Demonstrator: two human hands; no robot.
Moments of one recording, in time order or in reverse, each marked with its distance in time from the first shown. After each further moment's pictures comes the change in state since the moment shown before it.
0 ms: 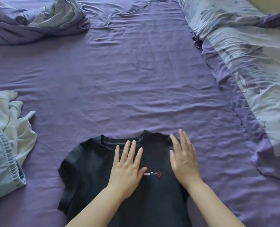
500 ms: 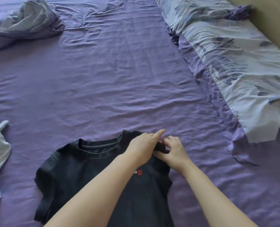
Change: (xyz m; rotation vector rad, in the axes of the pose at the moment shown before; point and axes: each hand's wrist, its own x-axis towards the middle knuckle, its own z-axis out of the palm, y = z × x) left_hand 0.098 0.083 -0.059 -0.254 -0.074 0.259; right_hand 0.011 0.037 -0.034 0.469 -0.258 0.197
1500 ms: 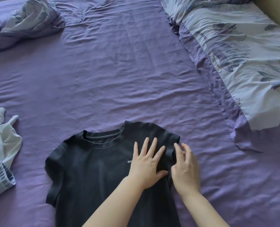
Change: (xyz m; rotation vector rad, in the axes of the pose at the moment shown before) left_hand -0.066 0.025 0.067 0.249 -0.136 -0.127; right_hand -0.083 0.025 0.032 -0.451 0.337 0.062
